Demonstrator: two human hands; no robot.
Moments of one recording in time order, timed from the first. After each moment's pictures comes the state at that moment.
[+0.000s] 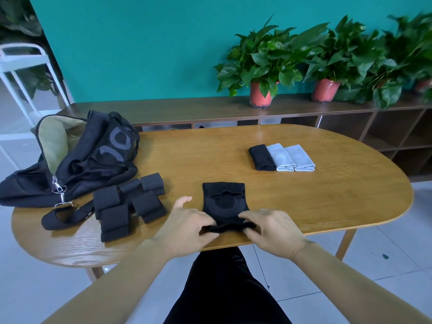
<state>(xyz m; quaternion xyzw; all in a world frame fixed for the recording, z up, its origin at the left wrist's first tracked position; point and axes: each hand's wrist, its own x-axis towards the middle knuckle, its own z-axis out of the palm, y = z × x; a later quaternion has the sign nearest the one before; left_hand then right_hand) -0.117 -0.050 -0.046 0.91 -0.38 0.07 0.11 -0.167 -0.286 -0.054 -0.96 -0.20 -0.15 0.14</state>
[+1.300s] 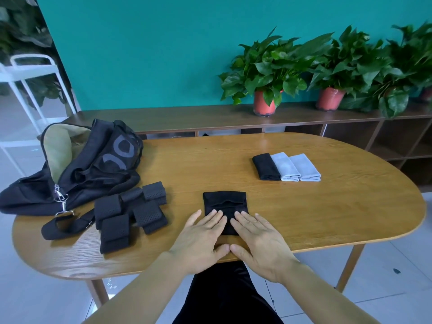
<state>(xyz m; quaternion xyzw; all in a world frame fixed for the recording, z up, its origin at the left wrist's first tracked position) -0.113 -0.074 -0.063 0.94 -0.34 -0.02 0.00 -0.154 -0.270 -0.091 -0.97 -0.18 -0.14 0.01</state>
